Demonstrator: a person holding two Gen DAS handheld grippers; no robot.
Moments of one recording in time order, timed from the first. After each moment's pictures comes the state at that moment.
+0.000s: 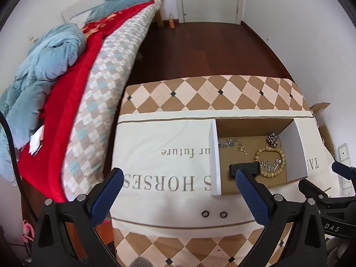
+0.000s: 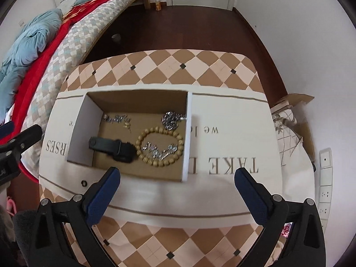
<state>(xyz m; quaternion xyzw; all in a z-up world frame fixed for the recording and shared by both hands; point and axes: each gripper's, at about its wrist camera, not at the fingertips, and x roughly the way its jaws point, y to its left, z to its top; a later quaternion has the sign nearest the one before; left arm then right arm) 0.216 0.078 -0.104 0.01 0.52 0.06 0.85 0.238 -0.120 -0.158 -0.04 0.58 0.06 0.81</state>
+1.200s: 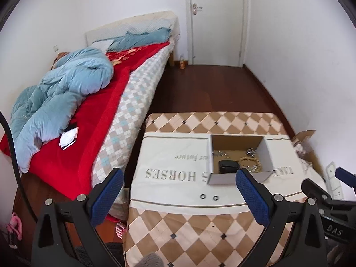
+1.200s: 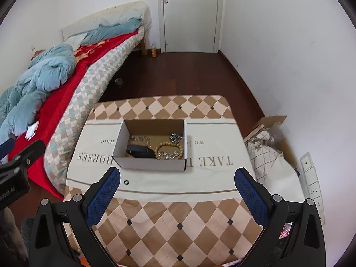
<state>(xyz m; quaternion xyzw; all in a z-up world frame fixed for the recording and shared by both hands) 0.089 0.081 -0.017 -0.01 0.40 0.09 0.91 0.109 -0.118 -0.045 -0.02 0.46 0.04 0.89</state>
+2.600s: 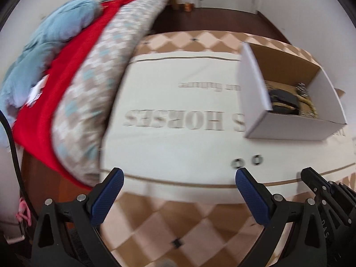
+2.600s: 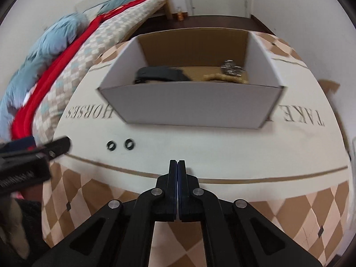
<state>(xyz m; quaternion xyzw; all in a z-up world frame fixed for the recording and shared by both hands) 0.155 0.094 -0.198 0.00 0.56 0.09 0.82 0.156 -0.082 -0.243 0.03 0.53 0.12 0.84</state>
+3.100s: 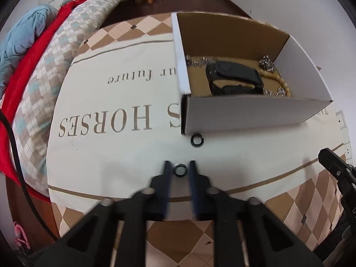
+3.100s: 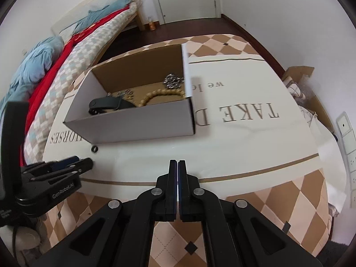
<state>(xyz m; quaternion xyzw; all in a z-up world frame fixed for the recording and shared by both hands) 0.180 0.045 -0.230 0.00 0.58 -0.01 0.81 0.156 -0.148 -0.222 0.07 0.52 0.06 0.85</state>
